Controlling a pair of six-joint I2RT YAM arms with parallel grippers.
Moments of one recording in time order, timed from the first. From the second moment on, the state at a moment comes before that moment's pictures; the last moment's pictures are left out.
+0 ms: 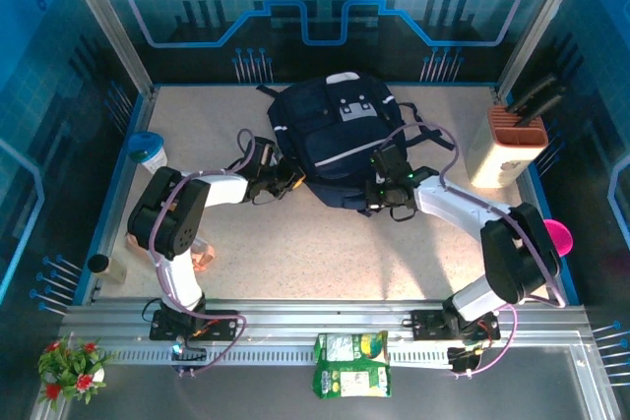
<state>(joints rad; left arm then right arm) -0.33 1.85 0.93 0.16 0.41 -1.16 0.48 1.52 0.94 -0.51 0.07 0.42</state>
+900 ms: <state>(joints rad) -0.25 1.58 0.93 -0.25 0.31 -1.06 0.75 1.85 1.37 -0.56 -0.16 0.33</state>
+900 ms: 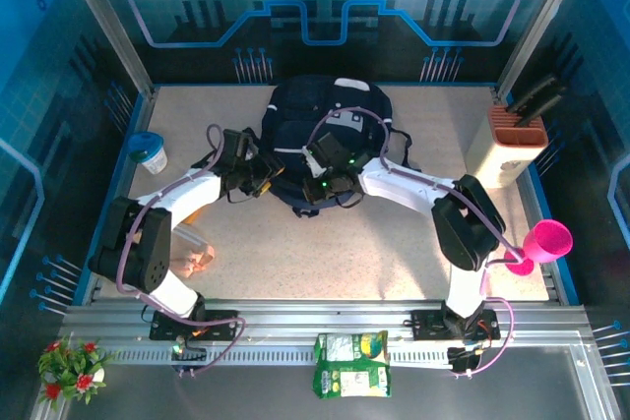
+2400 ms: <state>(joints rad) -0.21 1.70 1.06 -0.45 0.28 -0.79 0.40 1.73 1.10 -0.43 -0.06 0.06</state>
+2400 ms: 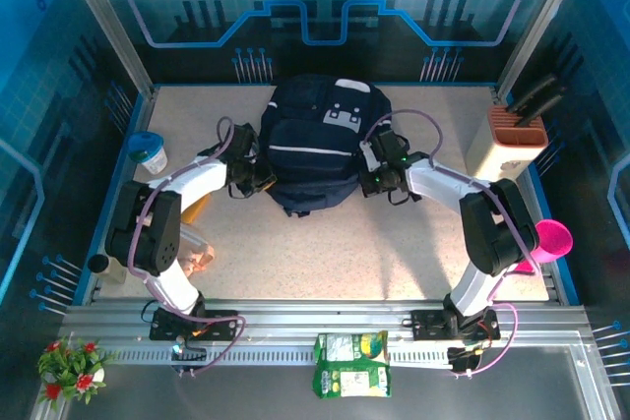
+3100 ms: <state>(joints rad) -0.21 1.71 1.11 -0.54 0.36 -0.58 0.22 1.99 1.44 -0.57 -0.13 0.21</state>
